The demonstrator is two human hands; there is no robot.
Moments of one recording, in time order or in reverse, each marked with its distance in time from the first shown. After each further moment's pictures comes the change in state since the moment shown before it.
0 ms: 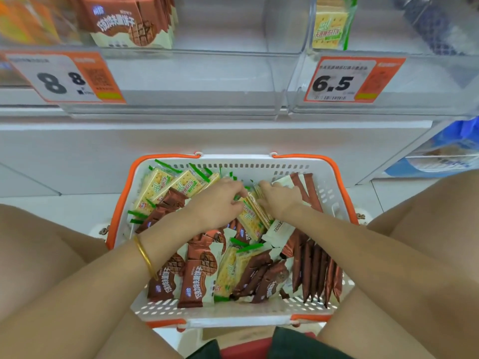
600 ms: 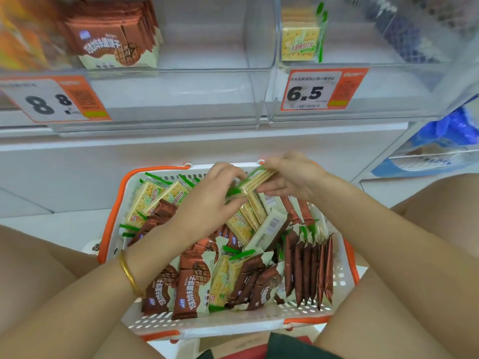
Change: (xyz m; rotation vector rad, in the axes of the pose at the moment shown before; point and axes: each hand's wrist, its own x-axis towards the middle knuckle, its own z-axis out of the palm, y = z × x) left_hand -0.015 0.027 -0.011 -0.074 0.359 0.207; right_hand -0.070 0.012 -0.118 1.450 -0.117 0.184
